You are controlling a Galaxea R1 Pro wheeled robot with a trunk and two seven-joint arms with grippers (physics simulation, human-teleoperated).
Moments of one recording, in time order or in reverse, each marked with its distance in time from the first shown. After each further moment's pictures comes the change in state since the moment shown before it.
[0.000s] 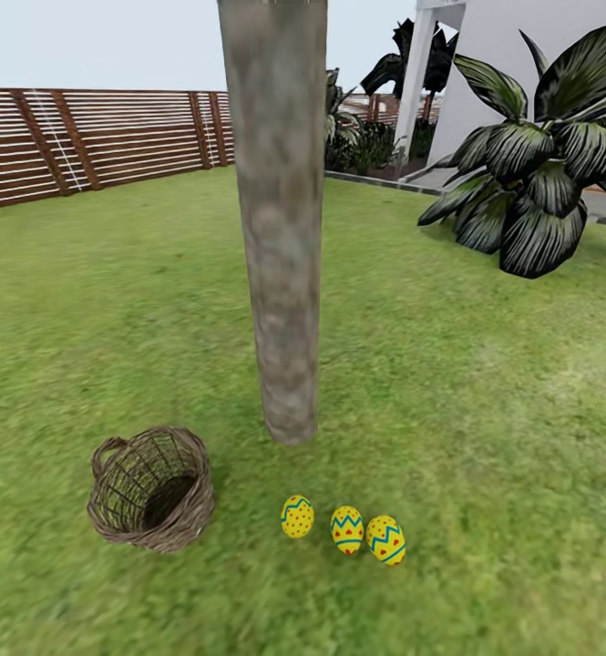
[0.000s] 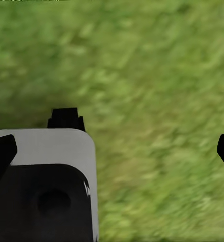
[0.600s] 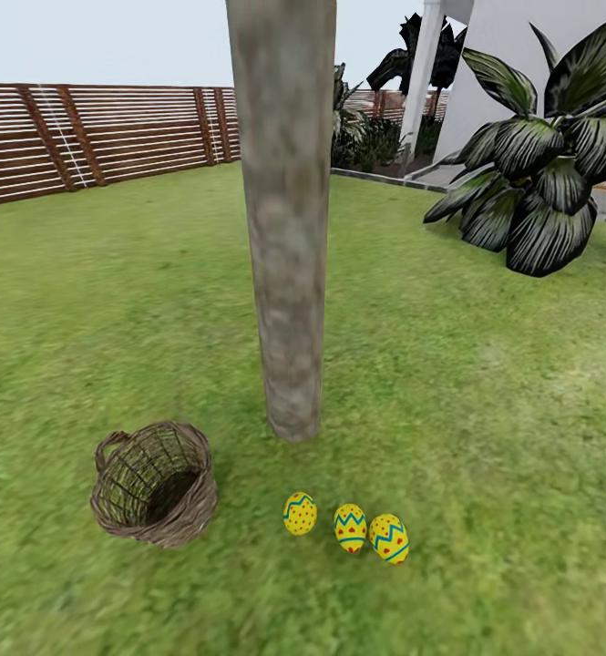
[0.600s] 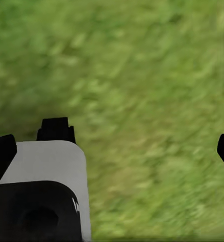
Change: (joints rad) left arm 0.000 -0.009 -0.001 0.000 -0.004 0.000 0.000; right arm -0.028 -0.016 0.000 0.007 -0.006 0.005 -0.006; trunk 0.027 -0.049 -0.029
